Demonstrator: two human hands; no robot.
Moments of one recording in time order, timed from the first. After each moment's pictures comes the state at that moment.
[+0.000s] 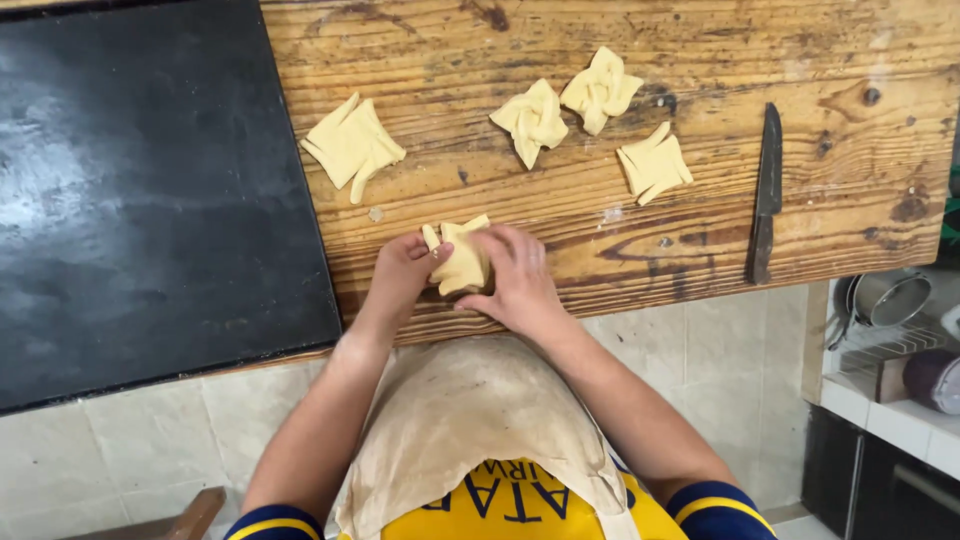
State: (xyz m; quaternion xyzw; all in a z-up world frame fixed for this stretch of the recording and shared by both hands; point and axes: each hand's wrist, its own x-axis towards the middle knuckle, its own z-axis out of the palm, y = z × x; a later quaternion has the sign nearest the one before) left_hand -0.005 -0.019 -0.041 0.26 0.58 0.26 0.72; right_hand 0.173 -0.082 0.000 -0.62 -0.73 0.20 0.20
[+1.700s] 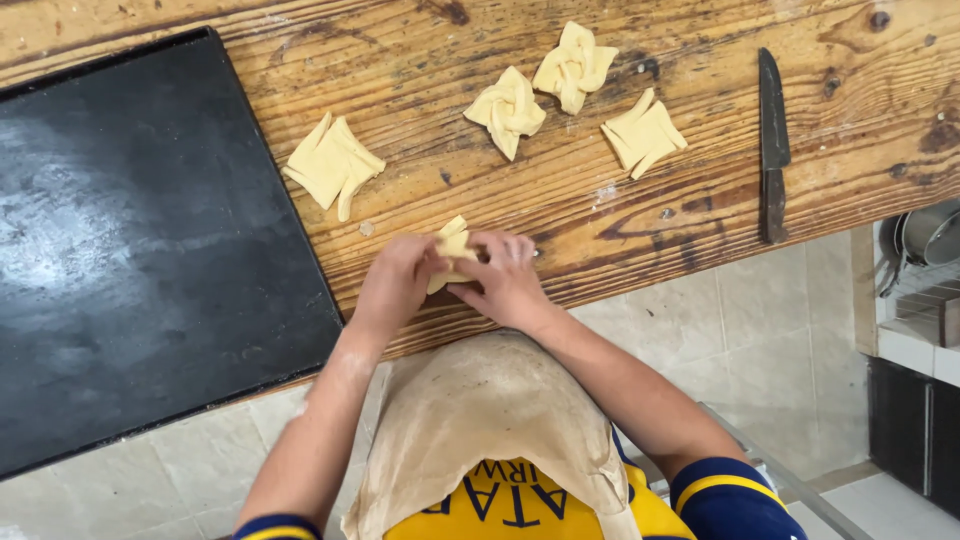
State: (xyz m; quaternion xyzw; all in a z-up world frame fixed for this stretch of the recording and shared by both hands) left_hand -0.023 0.001 -0.010 0.81 0.37 0.18 0.41; right_hand 0.161 -0.098 -0.052 -0.64 -0.71 0.16 0.24
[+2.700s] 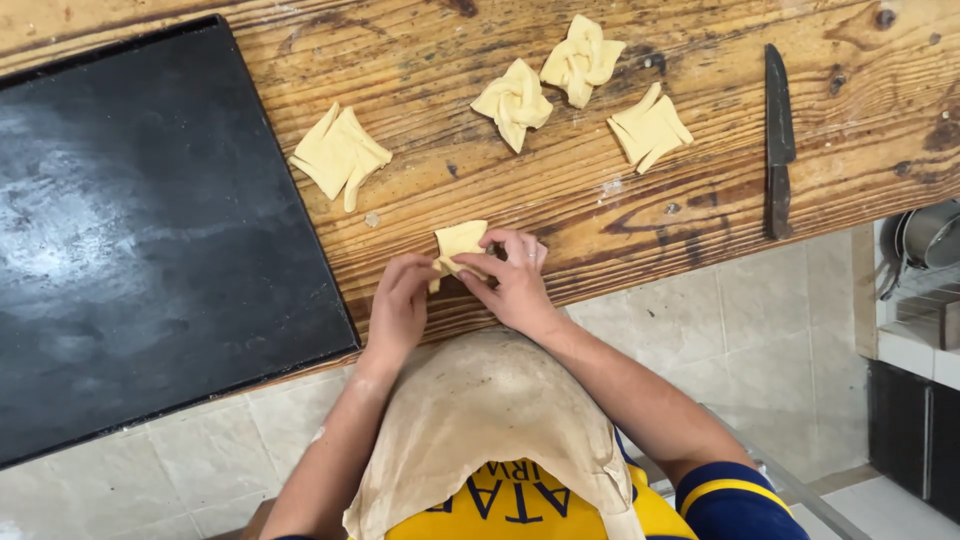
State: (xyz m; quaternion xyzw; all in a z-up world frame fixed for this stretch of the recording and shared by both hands) left_hand -0.044 -0.049 -0.021 0.75 0.45 0.26 0.41; right_hand 0.154 -0.108 -0.031 -0.69 -0.62 0.23 0.29
